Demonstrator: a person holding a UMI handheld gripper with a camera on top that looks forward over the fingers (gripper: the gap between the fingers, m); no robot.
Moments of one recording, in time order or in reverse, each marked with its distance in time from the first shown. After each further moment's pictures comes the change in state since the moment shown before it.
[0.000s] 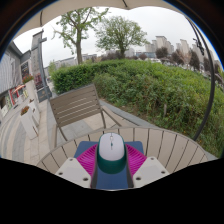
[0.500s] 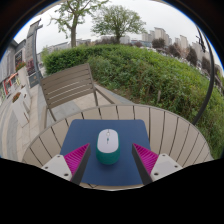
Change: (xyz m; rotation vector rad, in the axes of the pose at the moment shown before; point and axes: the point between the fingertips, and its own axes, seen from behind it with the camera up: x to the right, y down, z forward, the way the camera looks) arm -0.001 0.079 0.024 -0.174 0.112 -0.038
